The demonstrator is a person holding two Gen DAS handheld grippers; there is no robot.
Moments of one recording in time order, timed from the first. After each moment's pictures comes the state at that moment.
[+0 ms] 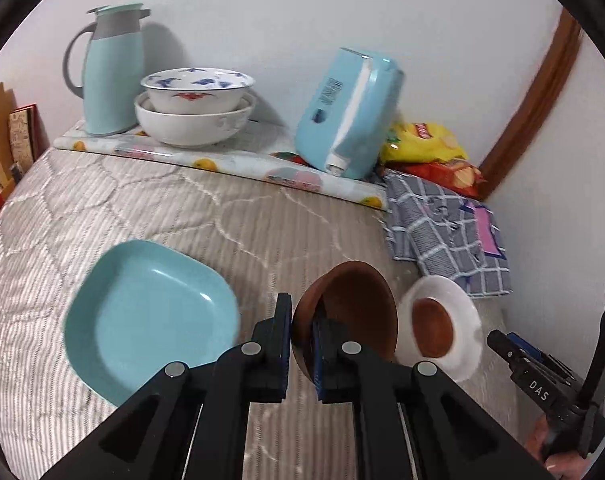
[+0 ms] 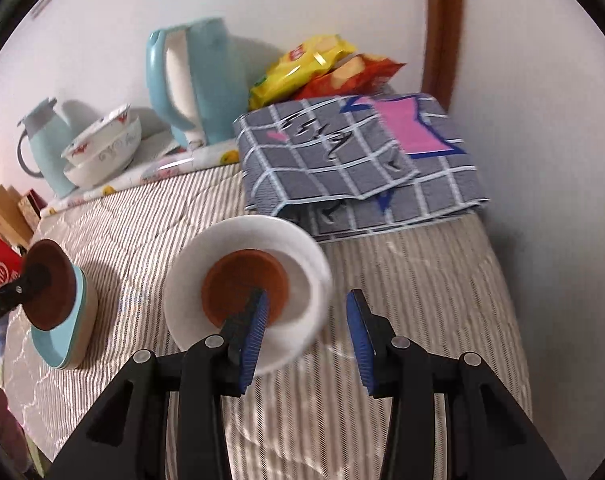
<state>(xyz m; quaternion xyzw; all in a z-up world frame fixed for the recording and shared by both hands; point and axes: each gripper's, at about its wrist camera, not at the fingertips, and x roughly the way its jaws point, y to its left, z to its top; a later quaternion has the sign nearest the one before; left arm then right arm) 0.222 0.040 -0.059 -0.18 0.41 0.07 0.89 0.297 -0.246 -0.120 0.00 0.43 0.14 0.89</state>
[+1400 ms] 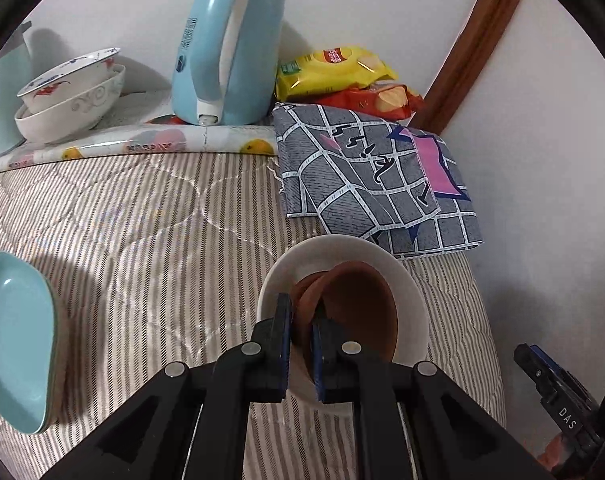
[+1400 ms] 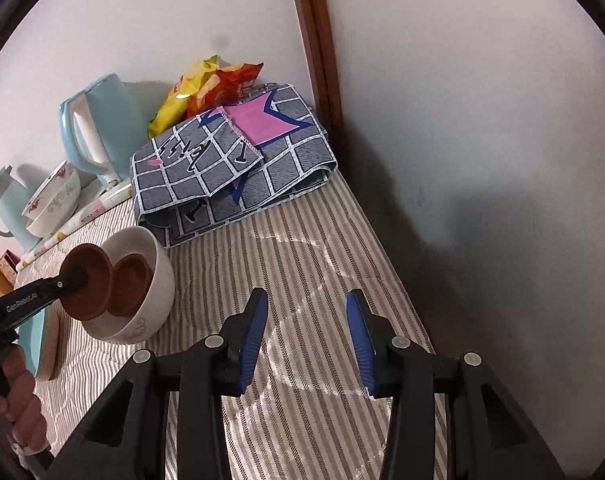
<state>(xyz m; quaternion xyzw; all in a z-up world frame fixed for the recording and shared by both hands) 0.294 -0.073 -0.098 -0.14 0.46 -0.01 0.88 0.287 -0.371 -0.138 0.08 0.43 0.06 0.90</state>
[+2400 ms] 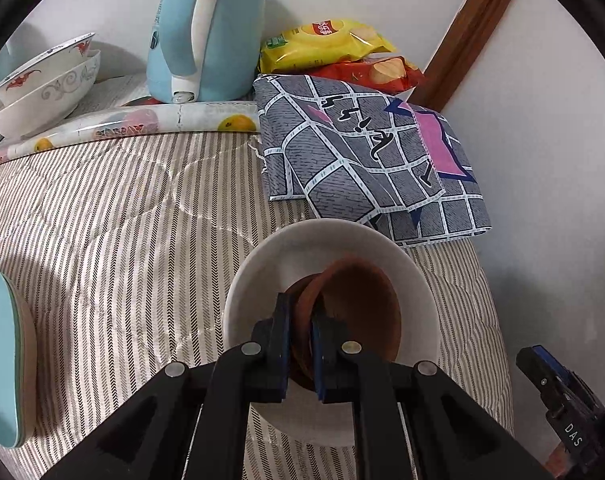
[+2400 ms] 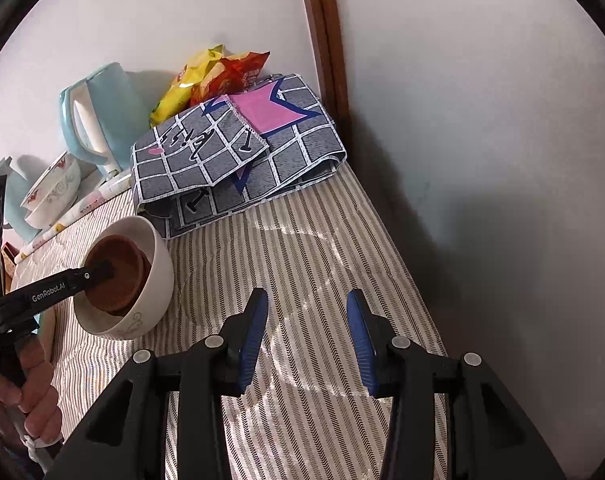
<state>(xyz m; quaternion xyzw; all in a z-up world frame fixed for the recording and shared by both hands) 0.312 -0.087 -0.121 -0.13 0.48 -0.02 0.86 0.290 -0.363 -0.146 0.07 0.44 0.06 0.89</state>
